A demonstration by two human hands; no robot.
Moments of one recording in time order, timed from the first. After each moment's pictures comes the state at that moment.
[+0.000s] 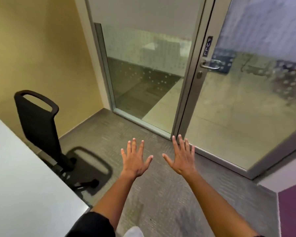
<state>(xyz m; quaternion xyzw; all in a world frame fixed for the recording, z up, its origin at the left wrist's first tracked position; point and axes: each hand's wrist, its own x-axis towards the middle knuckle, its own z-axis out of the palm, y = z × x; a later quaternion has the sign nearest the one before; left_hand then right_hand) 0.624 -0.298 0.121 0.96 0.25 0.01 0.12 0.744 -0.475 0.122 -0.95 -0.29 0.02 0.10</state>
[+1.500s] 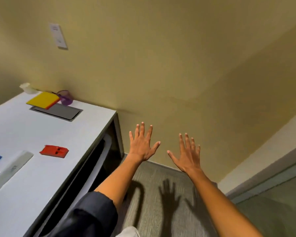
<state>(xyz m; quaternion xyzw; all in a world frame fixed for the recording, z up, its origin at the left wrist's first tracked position) 0.856 0.578 0.164 0.65 0.75 0.11 0.07 1.061 0.613 0.131 -0.62 -0.78 0.09 0.06</state>
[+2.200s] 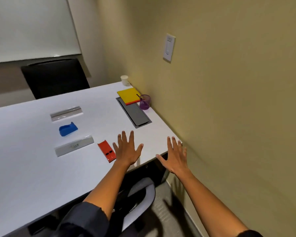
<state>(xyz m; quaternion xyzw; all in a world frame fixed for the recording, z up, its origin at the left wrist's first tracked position) 0.564 0.619 0.142 0.22 0.95 0.19 0.10 0.682 0.795 0.119 -0.26 -0.96 0.12 -0.02</state>
